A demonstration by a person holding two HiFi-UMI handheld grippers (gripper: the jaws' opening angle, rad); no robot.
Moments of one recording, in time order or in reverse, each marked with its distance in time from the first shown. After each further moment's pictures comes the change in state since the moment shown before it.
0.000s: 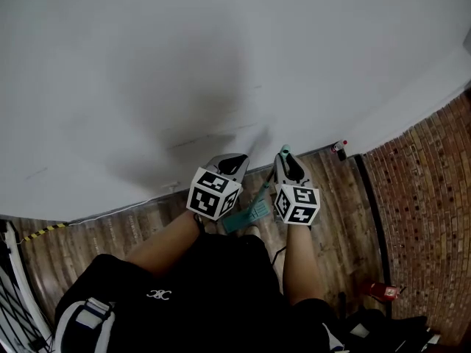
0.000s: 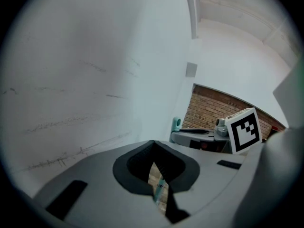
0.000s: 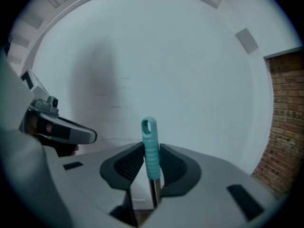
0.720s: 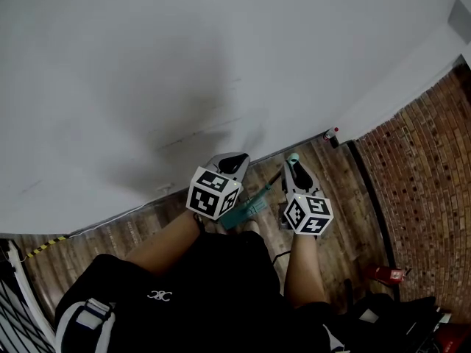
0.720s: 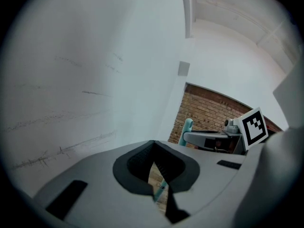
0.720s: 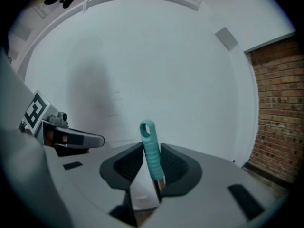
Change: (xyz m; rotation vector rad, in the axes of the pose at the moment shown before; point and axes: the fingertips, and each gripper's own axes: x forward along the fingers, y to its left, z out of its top) left arm 0.013 -0.033 -0.001 0.020 0.013 -0.089; right arm -0.063 -0.032 -0.007 0.140 -0.031 -0.057
